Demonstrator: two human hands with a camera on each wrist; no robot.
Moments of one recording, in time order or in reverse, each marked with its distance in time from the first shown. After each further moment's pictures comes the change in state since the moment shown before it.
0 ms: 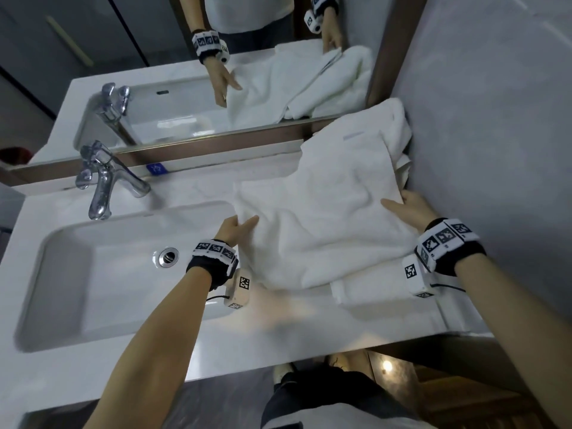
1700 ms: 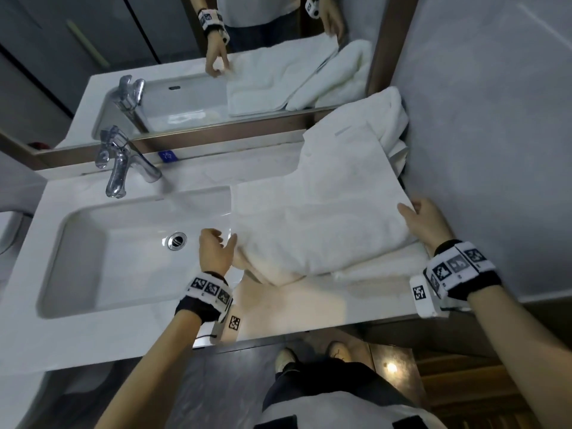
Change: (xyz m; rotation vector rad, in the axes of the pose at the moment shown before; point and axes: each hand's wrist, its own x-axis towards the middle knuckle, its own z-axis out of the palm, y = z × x) left_hand -0.087 -0.061 0.003 0.067 0.464 0.062; right_hand -0.074 0.029 -0.002 -0.034 0.188 -0.082
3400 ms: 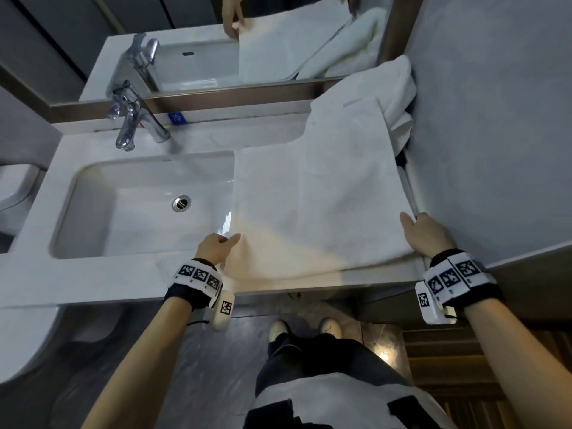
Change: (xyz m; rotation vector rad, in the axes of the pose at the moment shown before) left_hand -0.061 -0.034 -0.014 0.350 -0.318 -0.177; right_hand -0.051 0.050 -0.006 -0.492 -0.181 0.175
